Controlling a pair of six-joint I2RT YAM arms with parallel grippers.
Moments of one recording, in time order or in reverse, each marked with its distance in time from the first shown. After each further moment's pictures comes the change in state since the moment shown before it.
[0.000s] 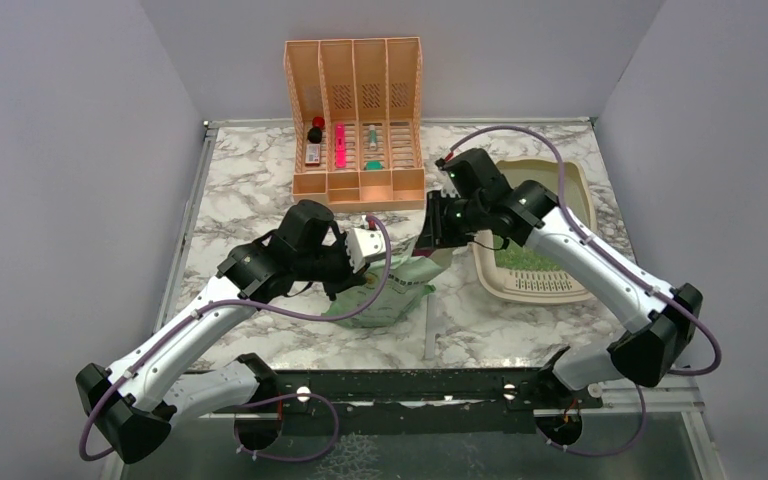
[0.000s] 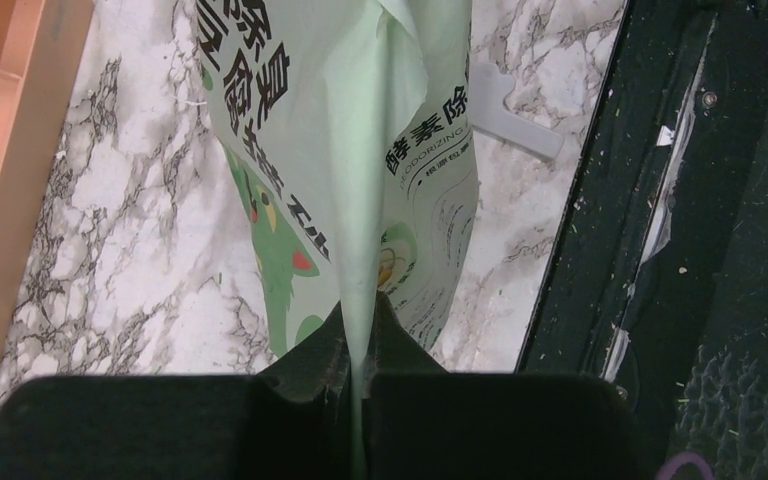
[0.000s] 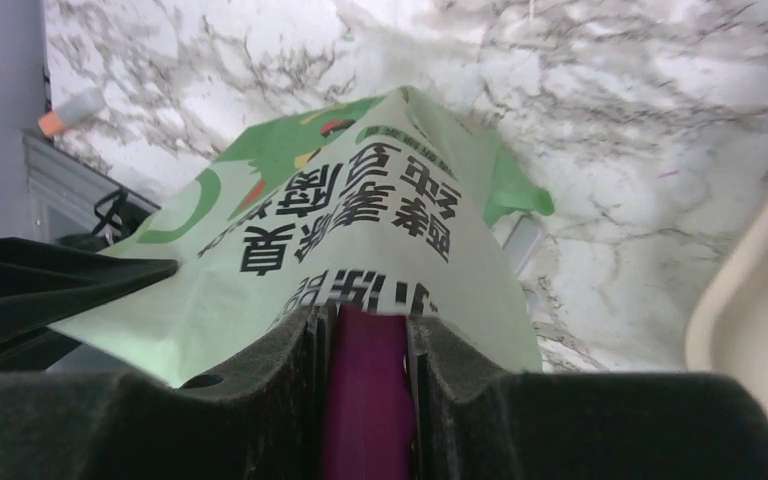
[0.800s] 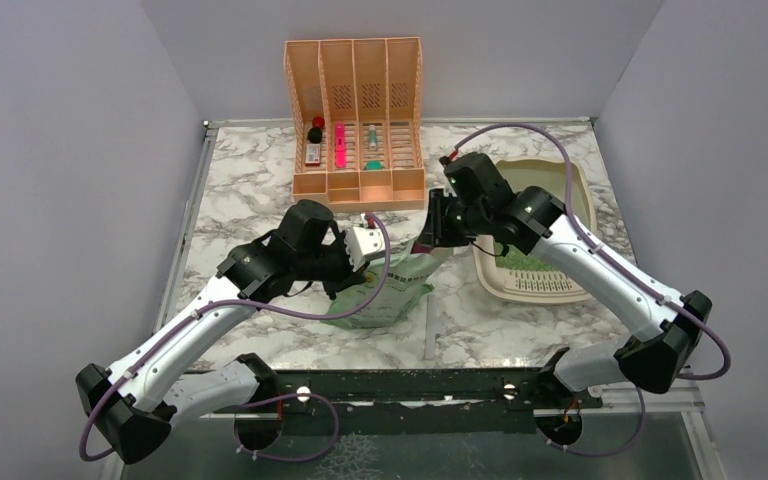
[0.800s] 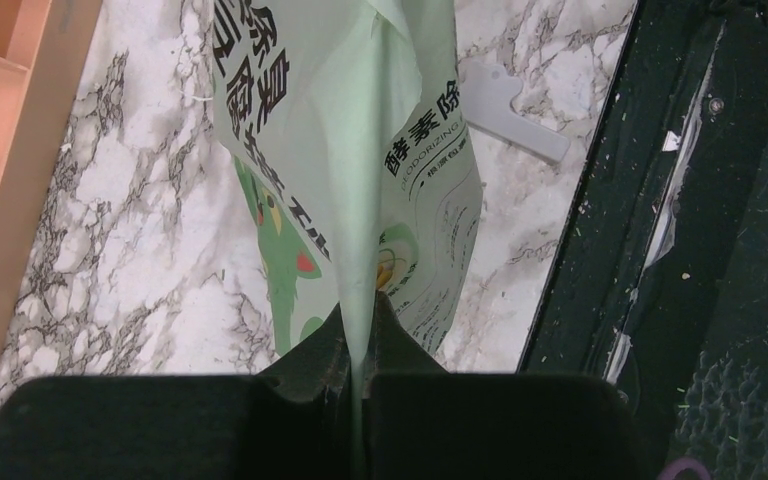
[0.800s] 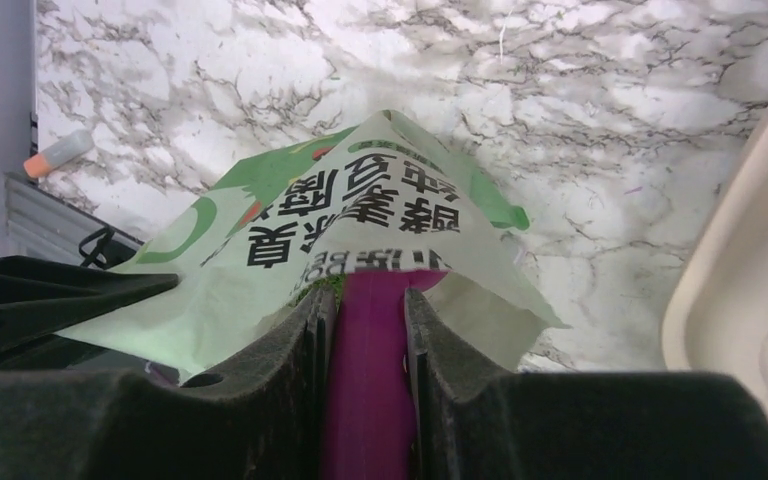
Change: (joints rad) left arm 0.003 -0.001 -0.002 0.005 -0.013 -0.013; right arm 0.054 -0.019 -0.010 0.029 0.125 0.028
